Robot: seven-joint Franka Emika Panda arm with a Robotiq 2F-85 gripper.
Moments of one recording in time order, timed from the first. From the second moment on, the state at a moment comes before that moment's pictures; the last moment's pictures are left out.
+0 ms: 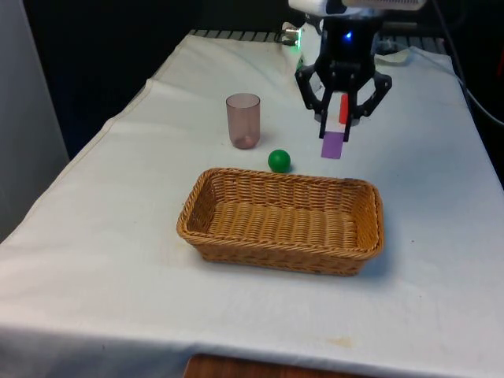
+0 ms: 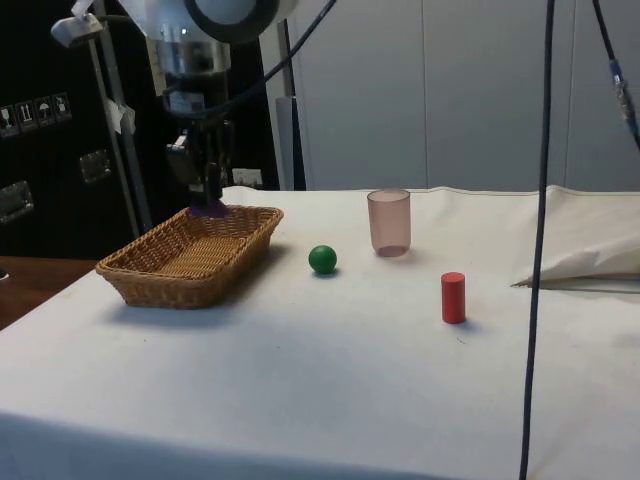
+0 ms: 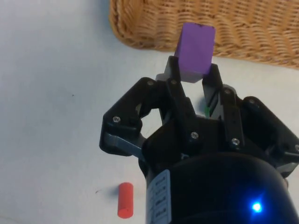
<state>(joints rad) 0.24 0.39 -0.18 -1.91 -0.03 2.42 0.14</state>
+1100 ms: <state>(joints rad) 0.21 0.68 -0.25 -1.70 0.00 2.52 0.13</state>
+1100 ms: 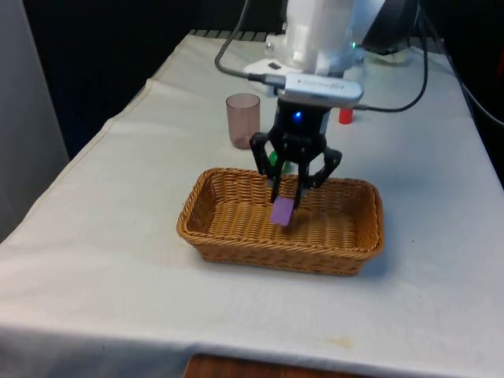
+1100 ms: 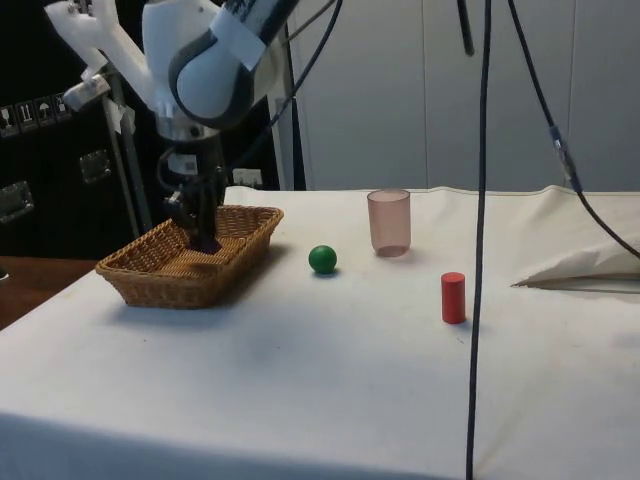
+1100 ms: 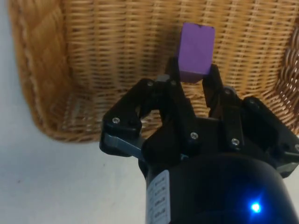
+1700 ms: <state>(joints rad) 0.21 0.70 -0.25 -1.69 0.04 2.56 0.12</state>
